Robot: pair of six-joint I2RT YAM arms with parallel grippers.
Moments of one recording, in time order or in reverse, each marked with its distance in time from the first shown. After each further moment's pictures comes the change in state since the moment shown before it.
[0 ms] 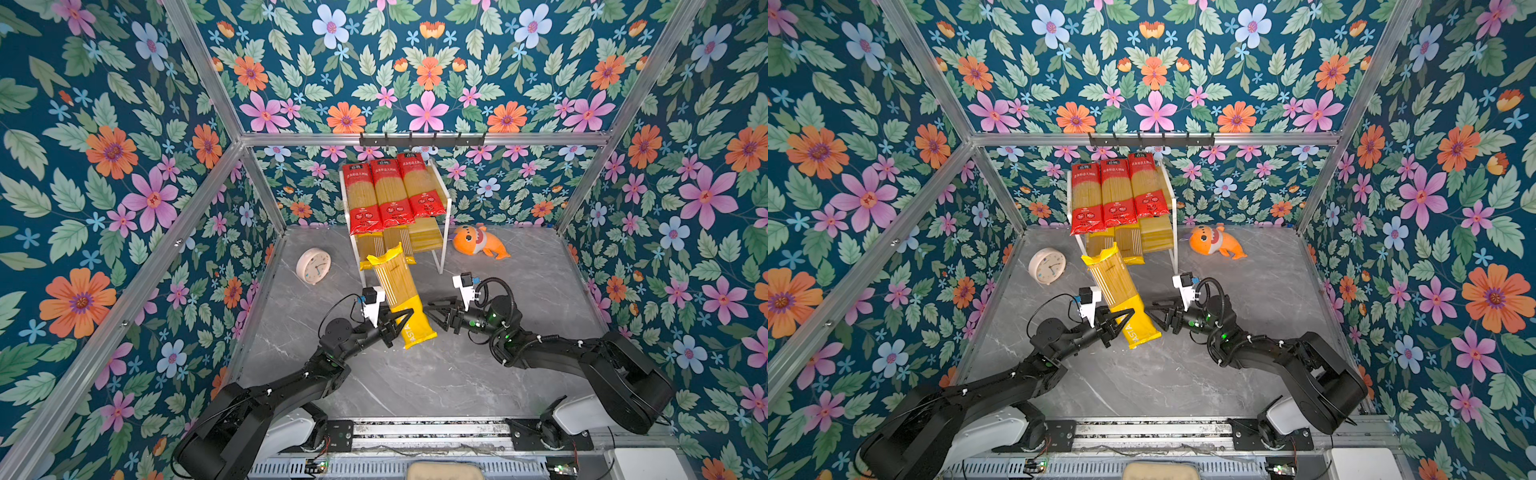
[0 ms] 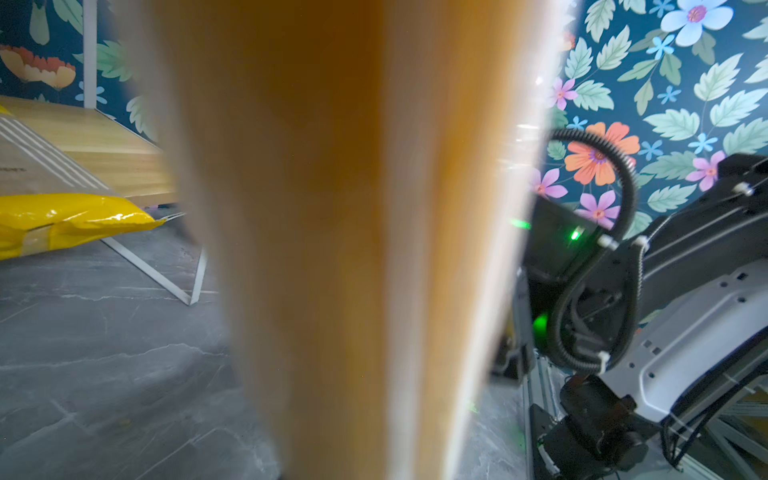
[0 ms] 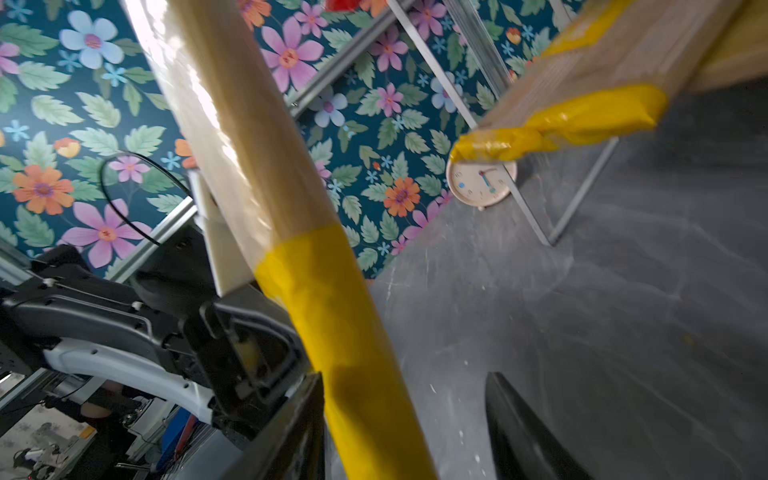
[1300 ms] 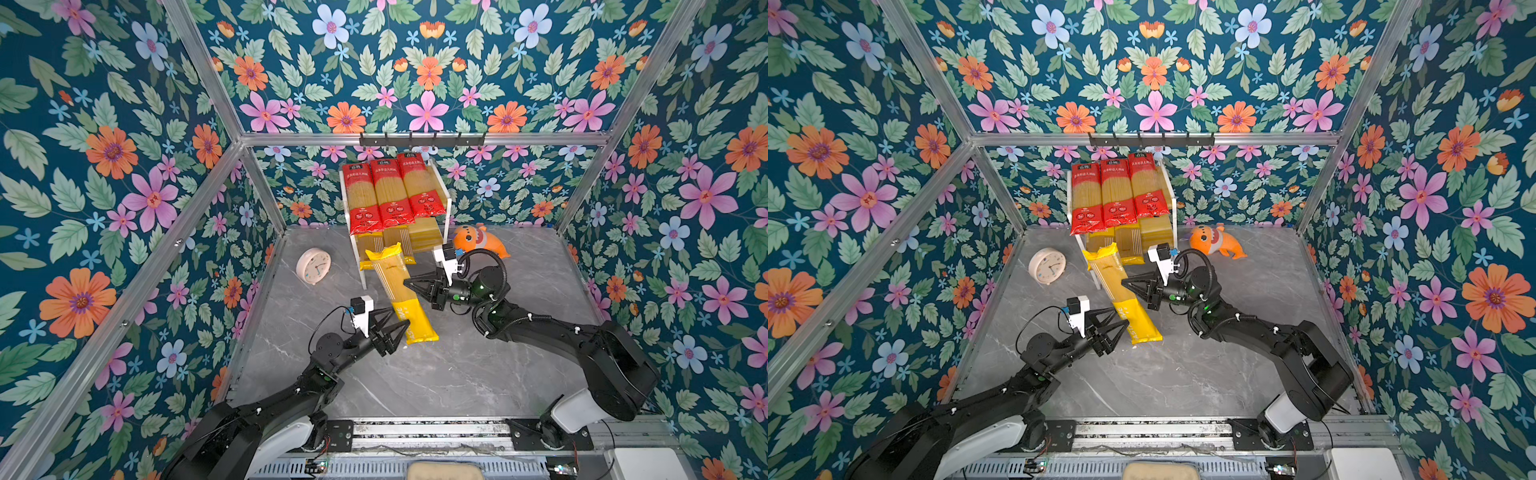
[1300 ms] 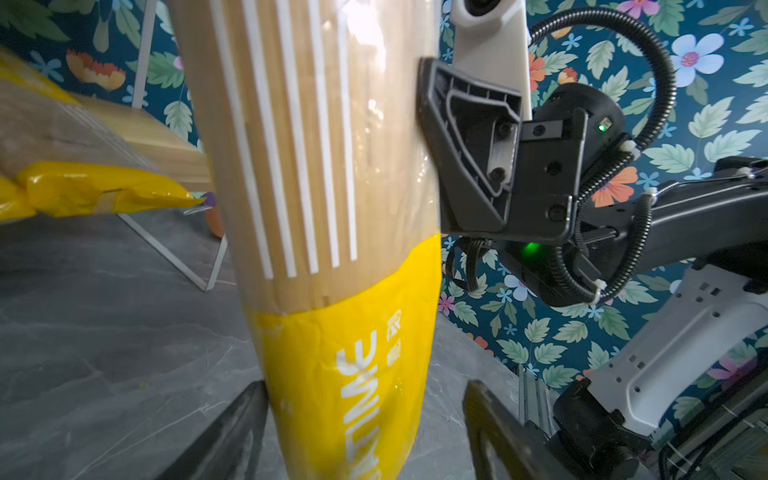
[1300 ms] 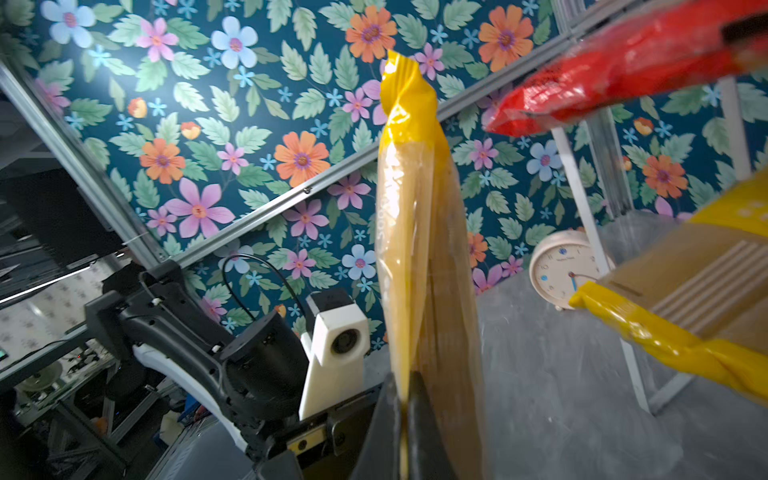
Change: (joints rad) left arm 0.000 -0.138 -0.138 0.037 -0.064 -0.029; right arm 0.048 0.073 0.421 -0.060 -0.153 -0.063
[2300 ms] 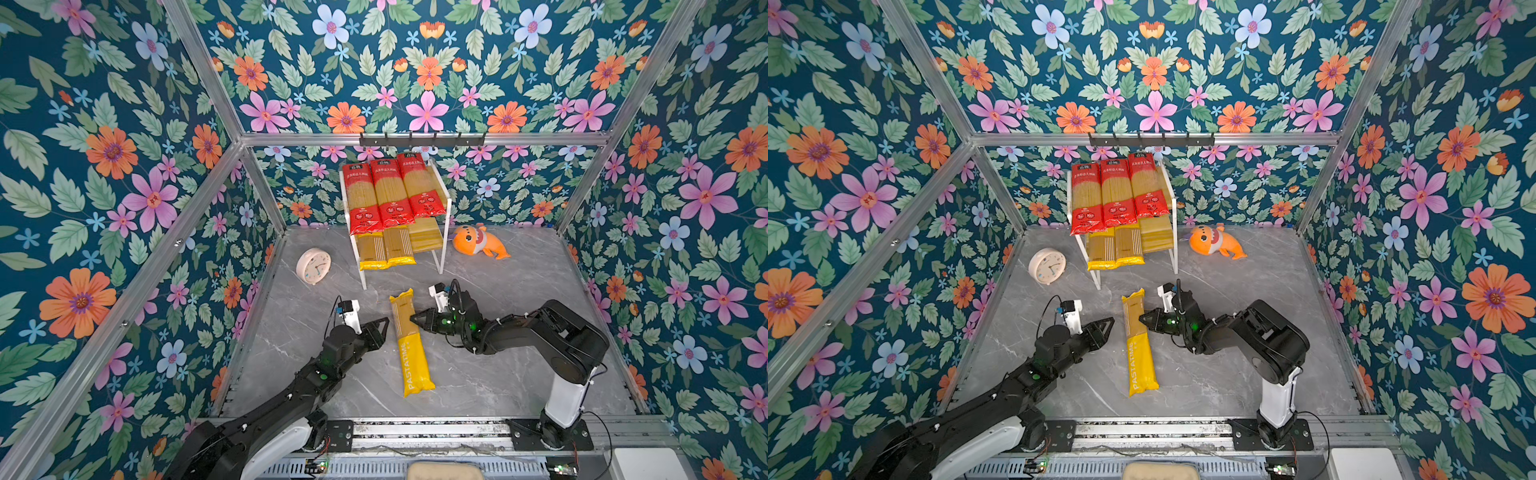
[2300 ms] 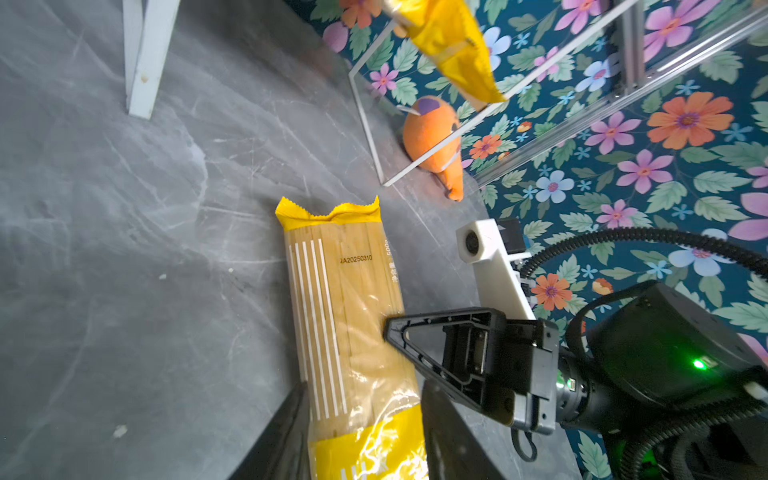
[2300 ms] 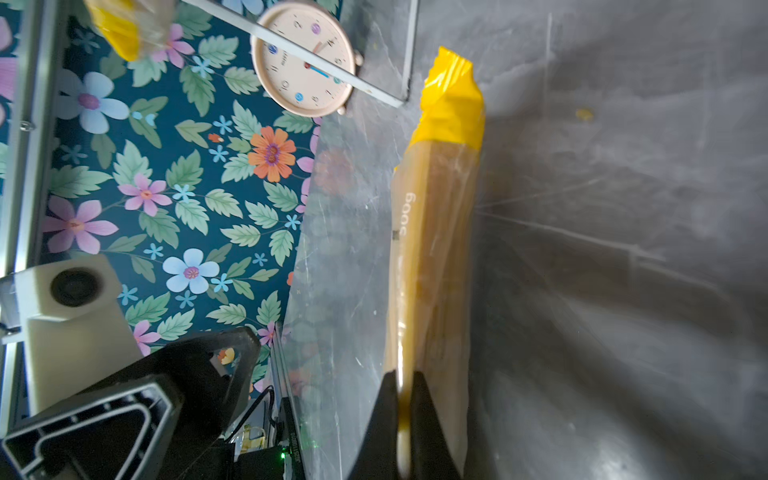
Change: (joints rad) left arm 0.000 -0.129 0.048 -0.630 -0.347 -0.315; right arm 0.027 0.274 -0.183 -0.197 0.320 0.306
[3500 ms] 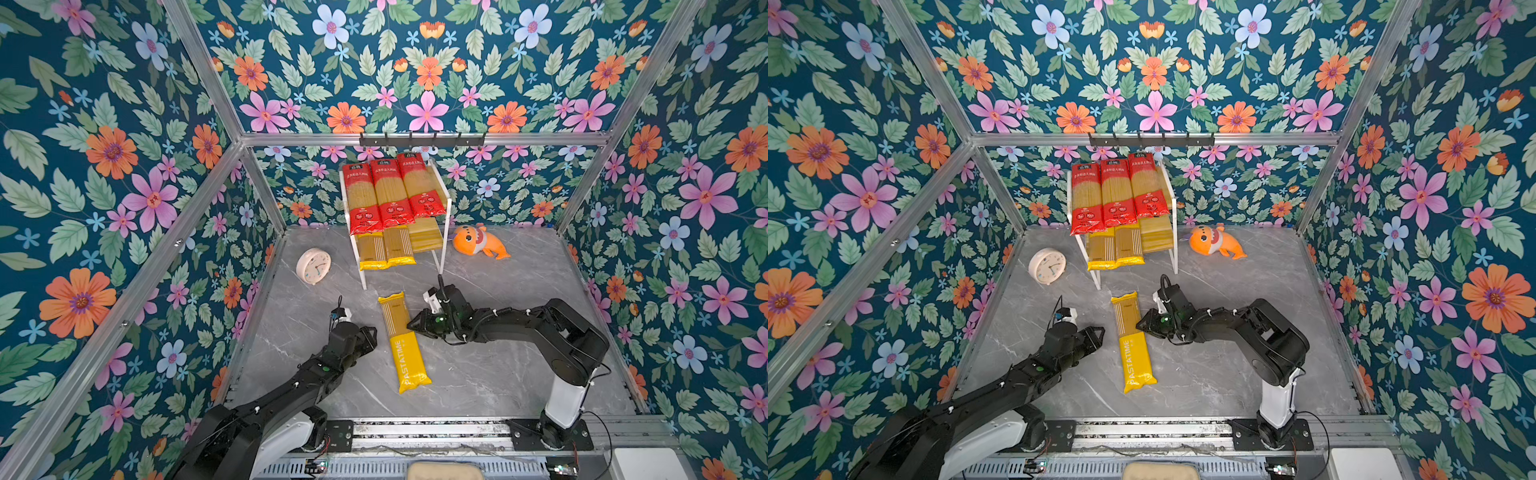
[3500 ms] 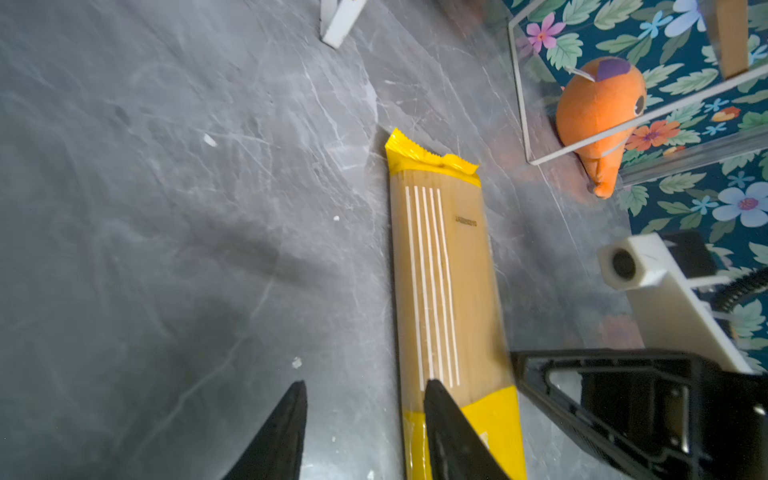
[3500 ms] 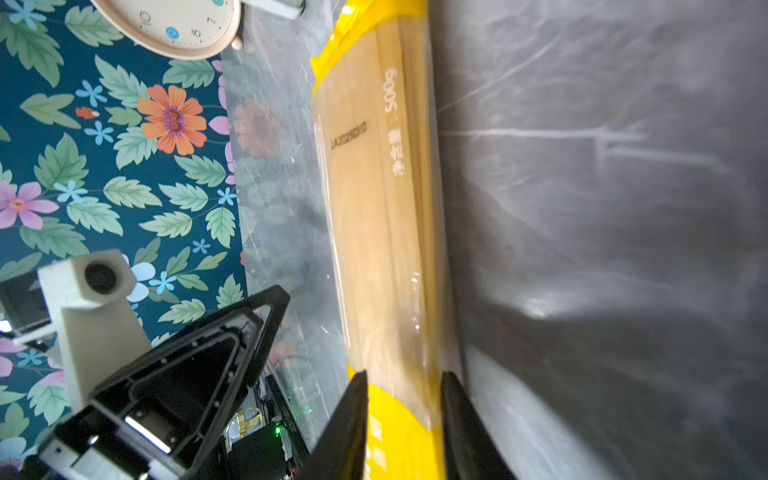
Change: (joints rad) left arm 0.068 0.158 0.037 -0.205 -0.077 -0.064; right arm 0.009 0.020 0.193 -0.519 -0.019 0.035
